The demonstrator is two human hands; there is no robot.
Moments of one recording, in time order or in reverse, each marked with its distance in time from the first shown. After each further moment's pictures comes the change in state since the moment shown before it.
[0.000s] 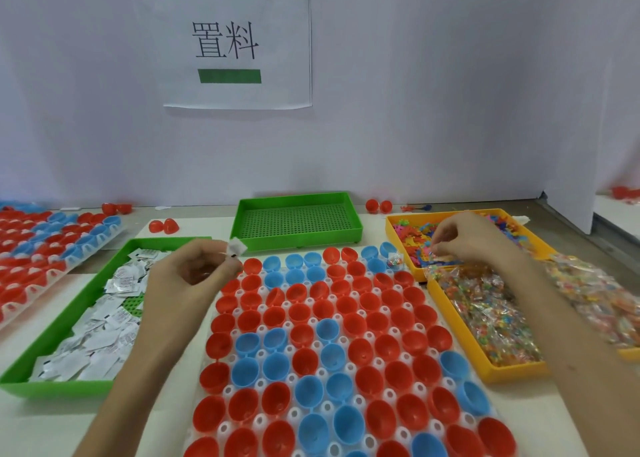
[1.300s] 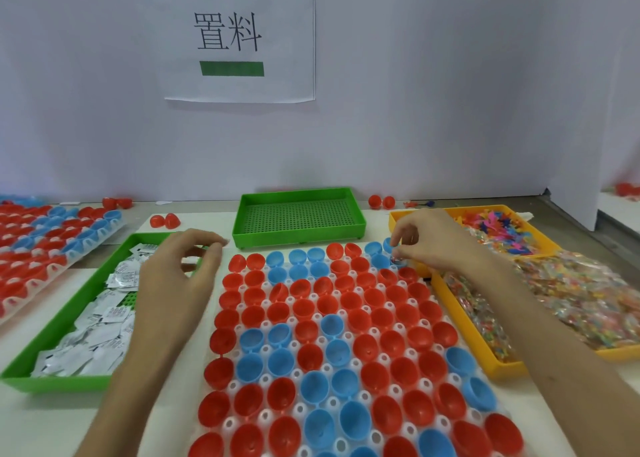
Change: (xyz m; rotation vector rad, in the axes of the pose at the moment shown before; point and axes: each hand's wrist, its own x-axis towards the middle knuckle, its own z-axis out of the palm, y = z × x) left_hand 0.006 -0.008 -0.005 0.335 0.119 0.089; right_hand -0.016 -0.055 0.020 -0.064 -0.017 -0.279
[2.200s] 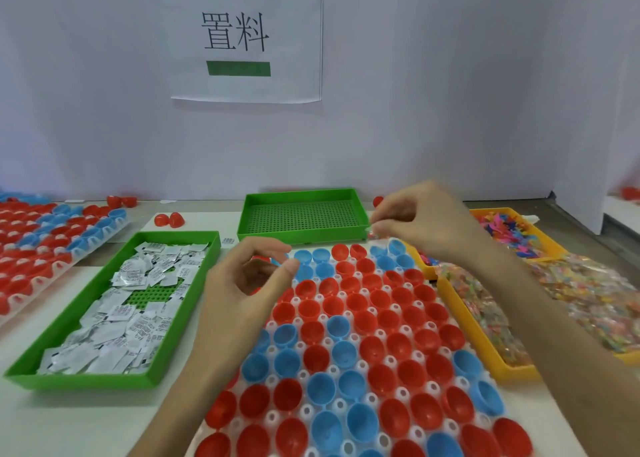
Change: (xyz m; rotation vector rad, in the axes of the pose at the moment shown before) left_hand -0.031 0.040 0.028 -0.564 -0.194 0.006; right_hand -0.018 -0.059 -0.032 0.345 0.159 -0.151
